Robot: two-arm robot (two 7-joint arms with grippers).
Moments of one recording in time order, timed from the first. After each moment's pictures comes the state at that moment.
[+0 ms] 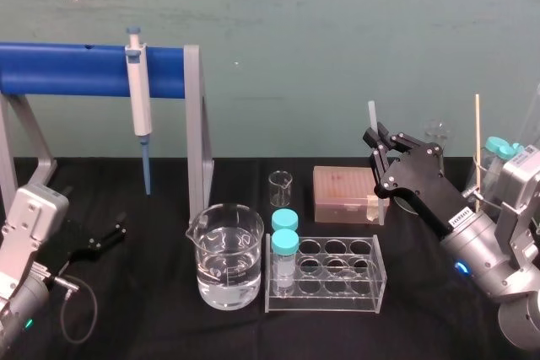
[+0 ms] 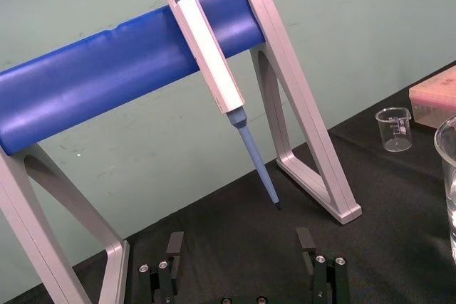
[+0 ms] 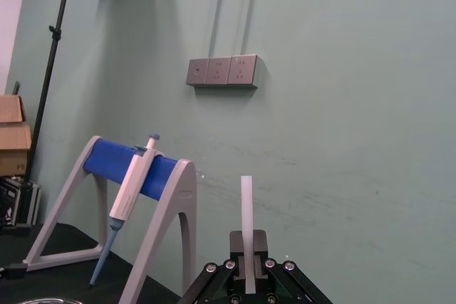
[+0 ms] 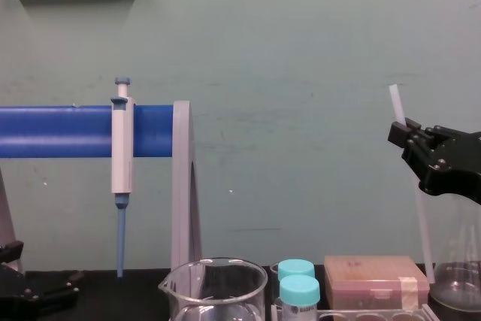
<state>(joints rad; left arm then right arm) -0.20 0.60 0.45 -1.41 -0.25 -0.12 0.03 0.30 0.32 -0.25 -1.28 0.34 -0.52 0.48</state>
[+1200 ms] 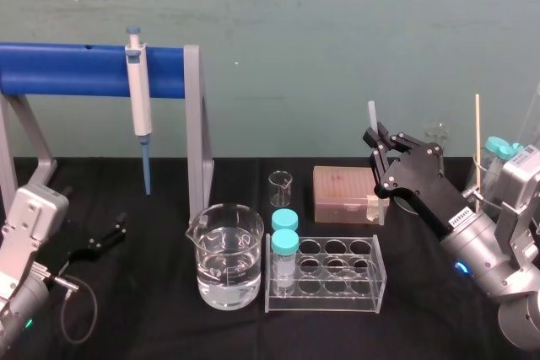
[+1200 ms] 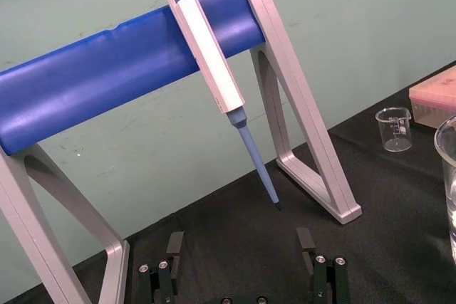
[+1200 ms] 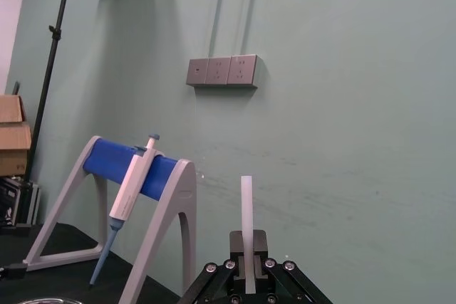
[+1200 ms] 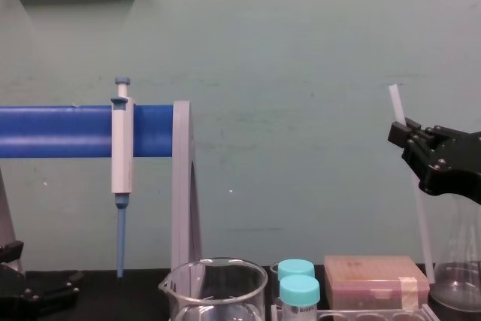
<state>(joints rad) -0.20 0.60 0.45 -1.41 -0.25 -0.12 0.03 0.30 0.32 -0.25 -1.28 0.34 -0.52 0.48</state>
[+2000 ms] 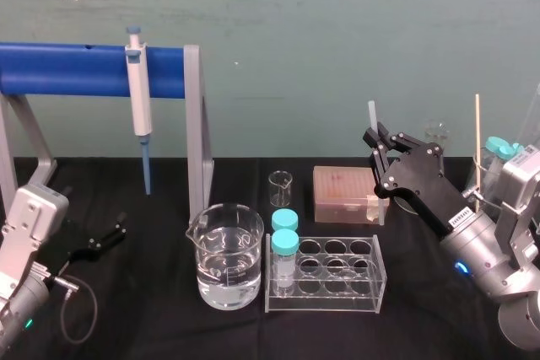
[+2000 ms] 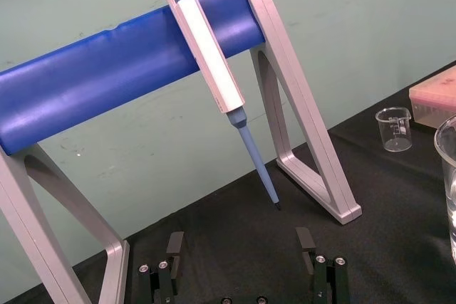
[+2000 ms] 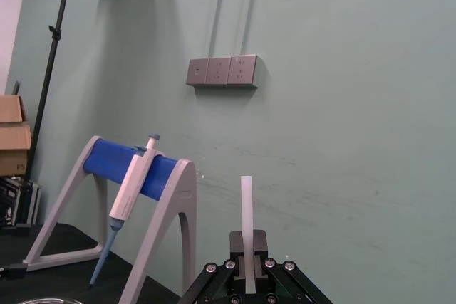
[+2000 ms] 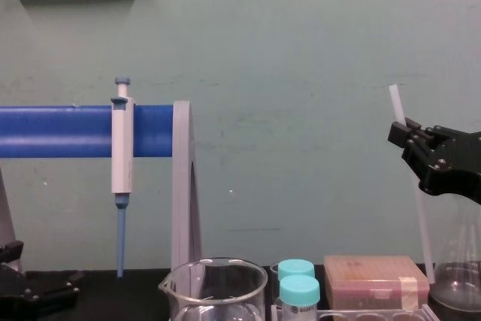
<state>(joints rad) -0.20 0.60 0.45 -1.41 -0.25 -0.12 0.03 0.30 0.32 -0.25 -1.28 0.34 -0.52 0.48</state>
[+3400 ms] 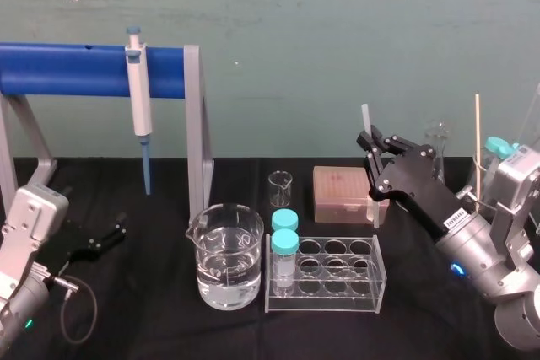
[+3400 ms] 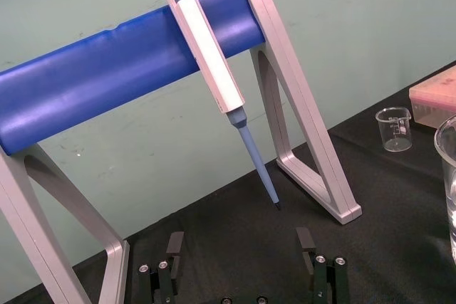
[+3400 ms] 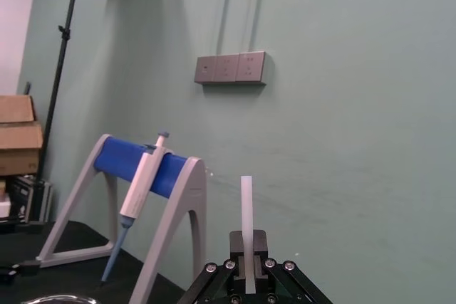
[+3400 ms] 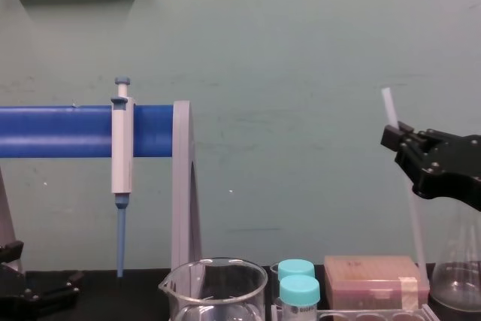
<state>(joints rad) -0.20 0.60 0.45 -1.41 -0.25 -0.12 0.03 0.30 0.31 -0.24 -1.27 0.34 -0.50 0.51</state>
